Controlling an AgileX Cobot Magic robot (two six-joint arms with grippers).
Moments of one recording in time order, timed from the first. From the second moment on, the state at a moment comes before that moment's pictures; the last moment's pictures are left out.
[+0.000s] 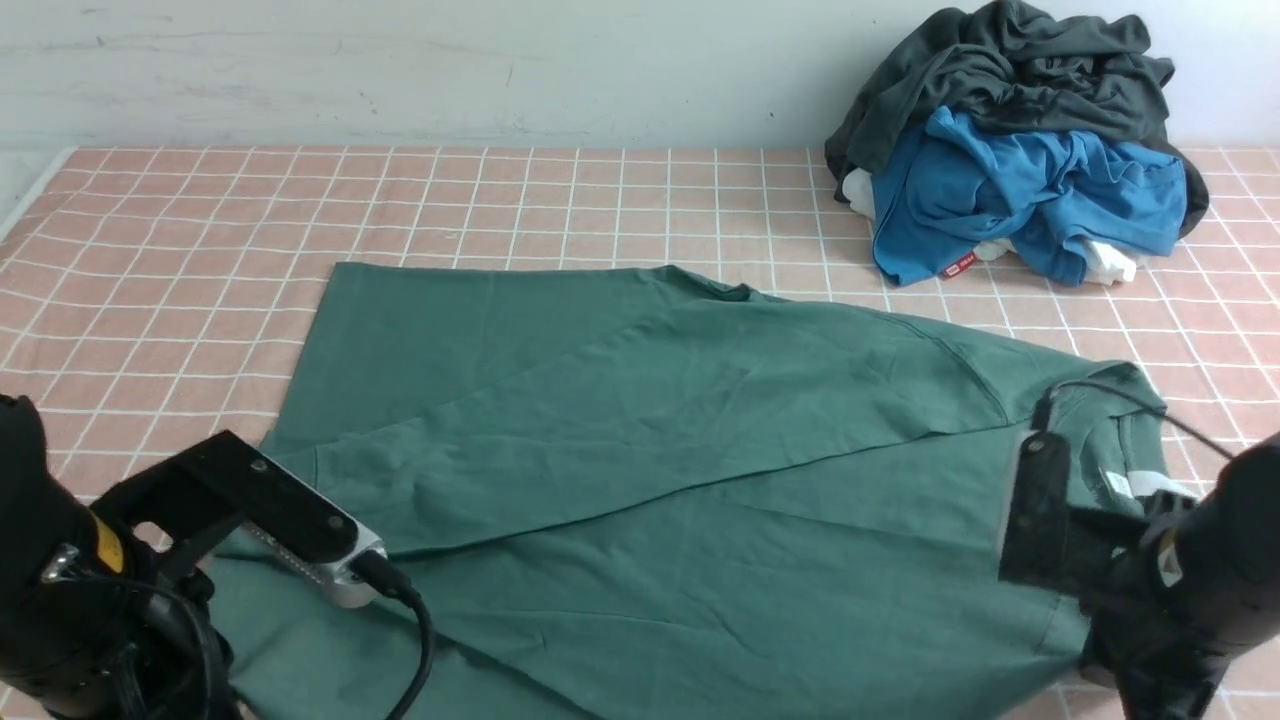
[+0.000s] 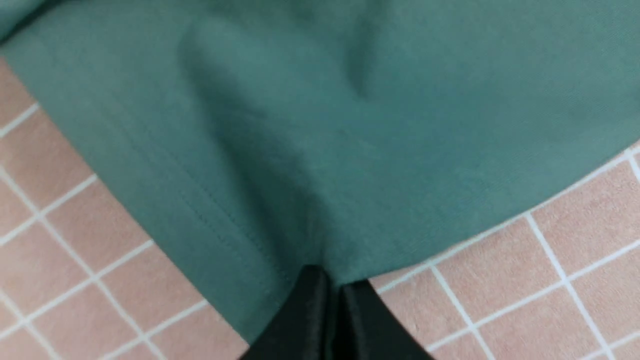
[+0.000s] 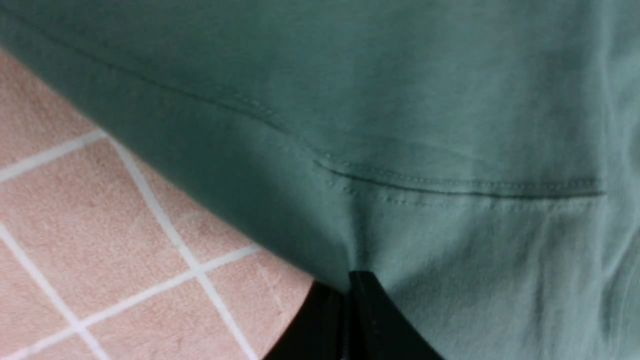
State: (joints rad) right arm 0.33 1.47 -0.73 -0.15 0.80 -0.59; left arm -0.27 1.18 -0.75 -0.01 1.03 0.29
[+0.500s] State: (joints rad) right arm 0.23 1.69 -1.27 -0.18 0.88 -0.31; left arm -0.04 1.52 -1.22 0.04 0.79 0.05
